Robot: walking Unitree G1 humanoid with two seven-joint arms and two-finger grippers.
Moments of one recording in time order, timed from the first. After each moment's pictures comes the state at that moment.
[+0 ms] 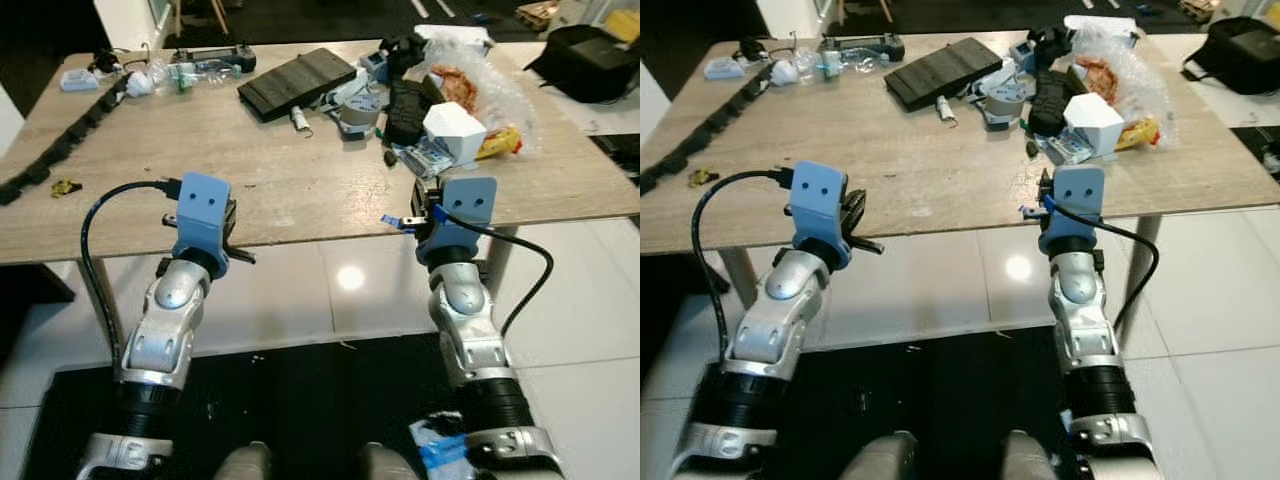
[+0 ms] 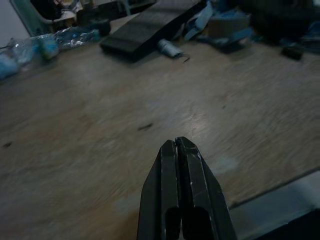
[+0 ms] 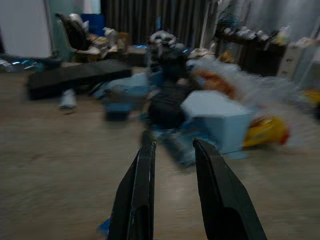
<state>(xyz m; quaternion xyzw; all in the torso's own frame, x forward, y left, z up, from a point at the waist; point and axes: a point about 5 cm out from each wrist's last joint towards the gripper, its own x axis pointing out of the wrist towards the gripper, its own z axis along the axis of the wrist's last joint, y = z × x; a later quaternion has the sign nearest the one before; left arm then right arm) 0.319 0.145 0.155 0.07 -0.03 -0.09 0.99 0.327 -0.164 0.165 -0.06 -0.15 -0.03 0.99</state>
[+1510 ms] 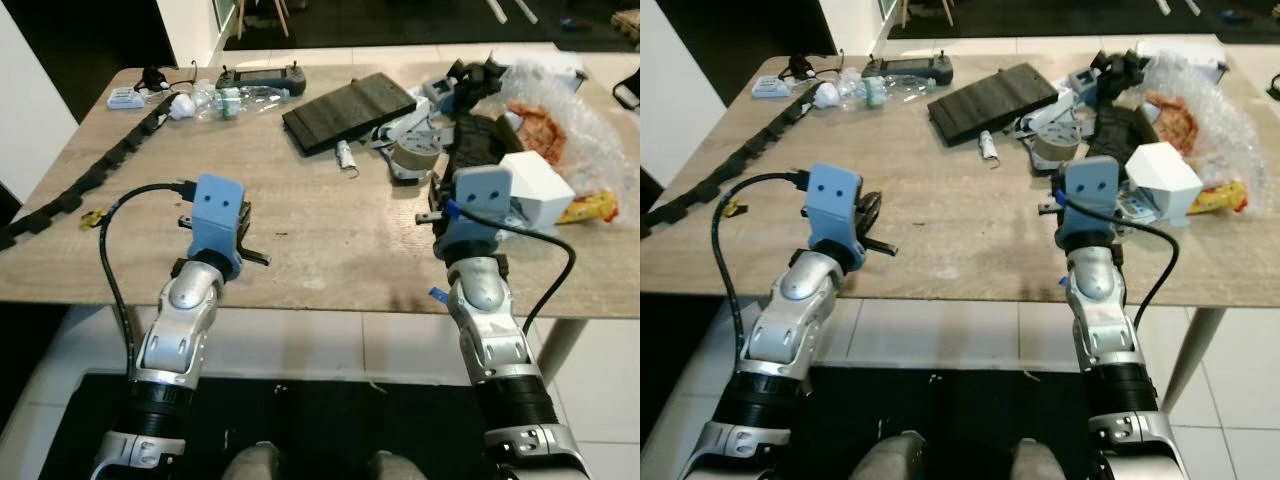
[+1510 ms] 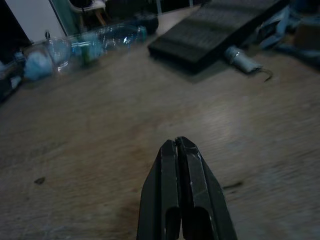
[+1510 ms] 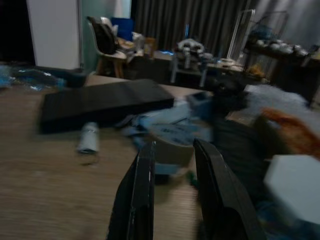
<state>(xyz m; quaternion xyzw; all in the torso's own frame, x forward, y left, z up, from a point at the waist) 0.320 0.143 0.156 0.07 -0.03 -0.10 0.99 0.327 -0.160 0.170 -0.08 -0.15 -0.02 0.98</state>
